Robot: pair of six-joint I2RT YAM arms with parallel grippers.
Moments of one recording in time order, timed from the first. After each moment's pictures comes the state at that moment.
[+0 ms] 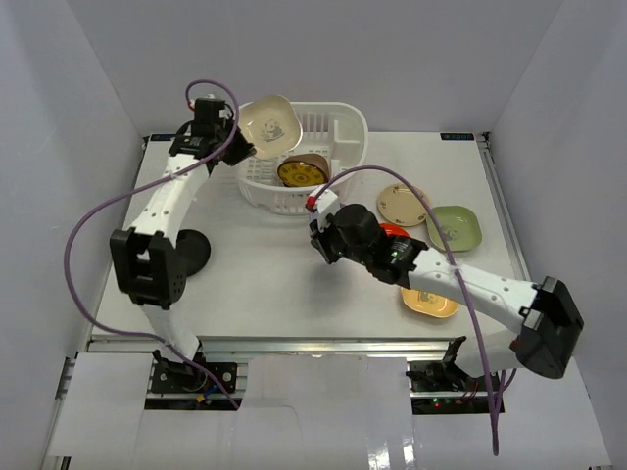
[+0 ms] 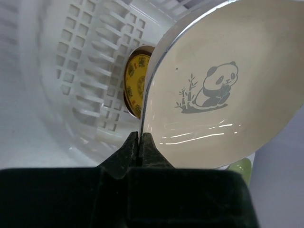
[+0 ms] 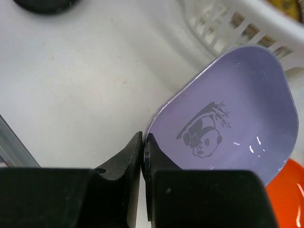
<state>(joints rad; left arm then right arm) -0.18 1.72 1.69 -0.55 0.06 -0.72 0.98 1.42 1.03 -0.16 0.08 0.05</state>
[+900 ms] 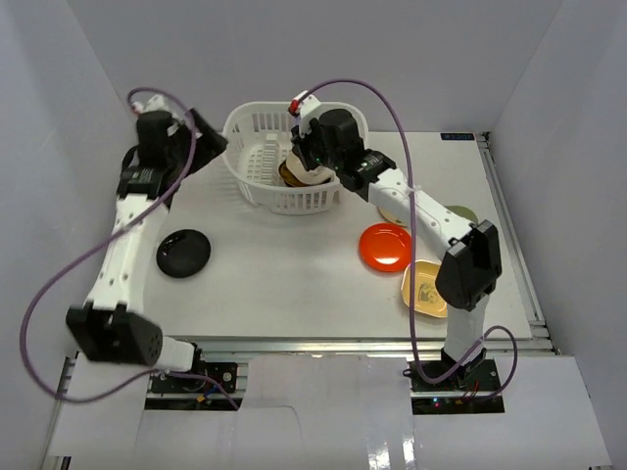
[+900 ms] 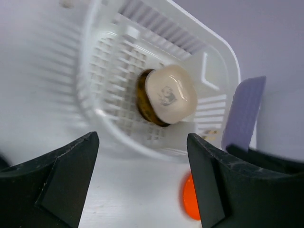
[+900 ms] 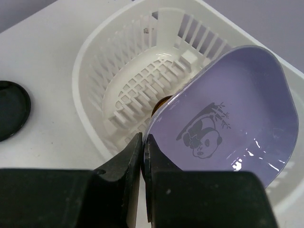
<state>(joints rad) -0.14 1.57 1.67 -0.53 0.06 -0.60 0.72 1.85 1.78 -0.21 -0.04 -0.09</state>
